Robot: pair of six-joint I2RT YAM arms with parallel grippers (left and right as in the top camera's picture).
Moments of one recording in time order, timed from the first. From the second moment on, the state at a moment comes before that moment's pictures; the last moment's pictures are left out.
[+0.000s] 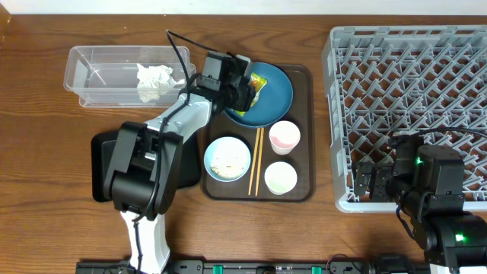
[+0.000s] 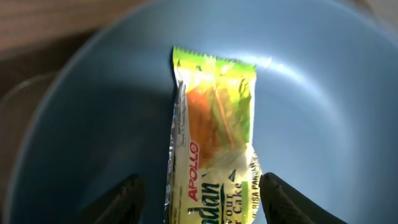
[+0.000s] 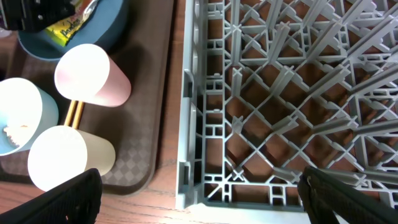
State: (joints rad) left arm -0.32 2.06 1.30 -0.14 0.28 -0.02; right arm 0.06 0.75 0.86 -0.98 -0.12 0.12
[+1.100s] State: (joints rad) left arm -0.38 2.07 1.30 -0.19 0.23 -0.02; right arm 0.06 0.75 0.86 -0.98 -0.12 0.12
